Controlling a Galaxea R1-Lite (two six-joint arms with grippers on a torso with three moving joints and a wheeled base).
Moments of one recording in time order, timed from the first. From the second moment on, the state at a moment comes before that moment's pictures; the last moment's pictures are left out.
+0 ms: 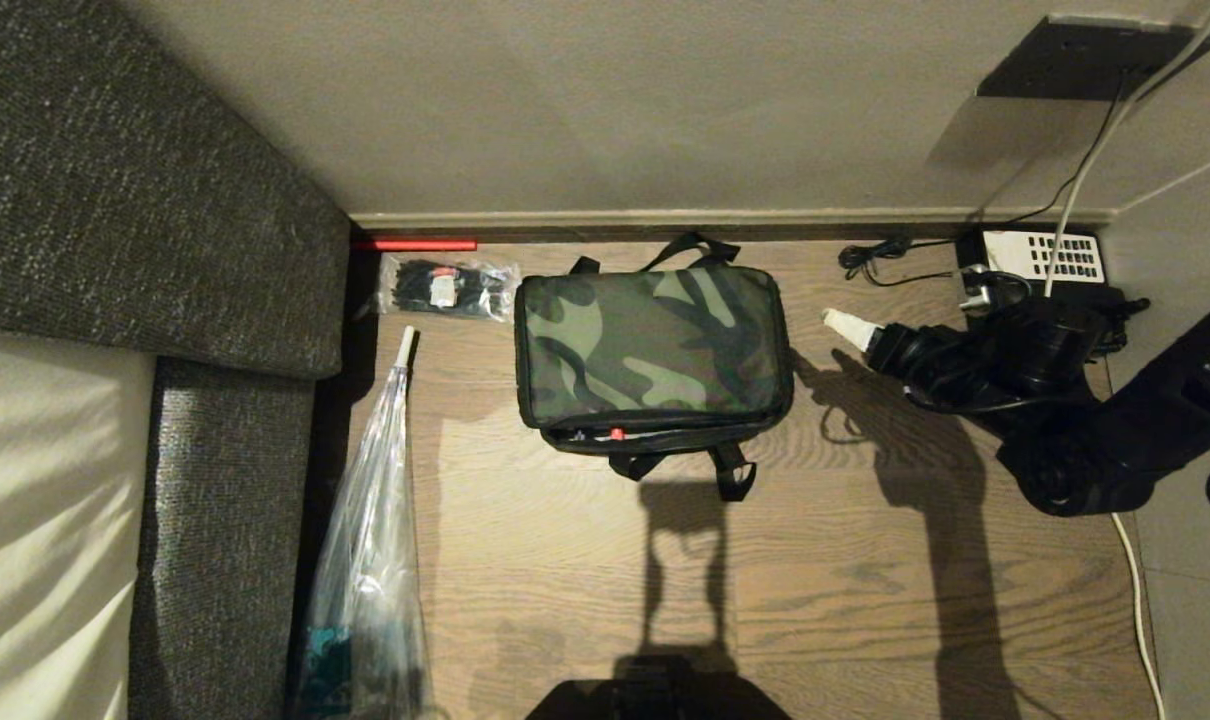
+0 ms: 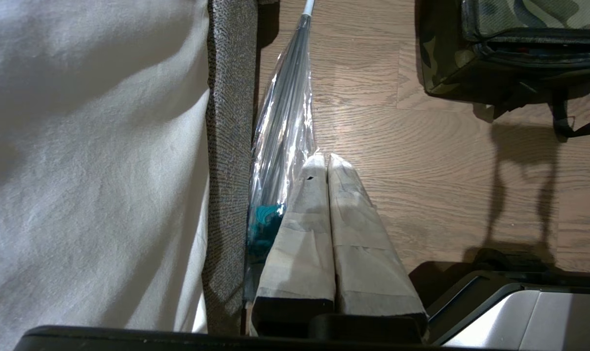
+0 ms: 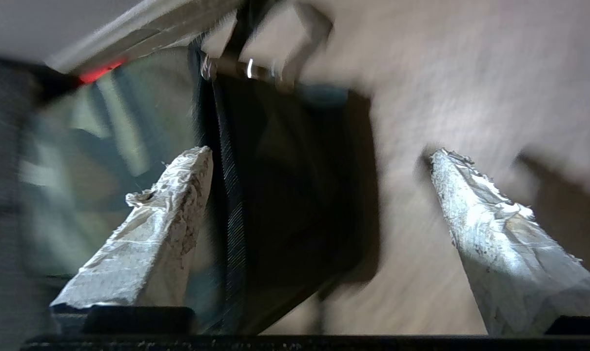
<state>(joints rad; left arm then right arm) 0.00 0.00 0.00 0.00 0.00 -0.01 0.04 2.17 -0.99 -1.28 0.42 0.44</state>
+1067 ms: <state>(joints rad) 0.00 0.00 0.00 0.00 0.00 -0.01 0.26 2.02 -0.96 -1.01 0.33 0.78</state>
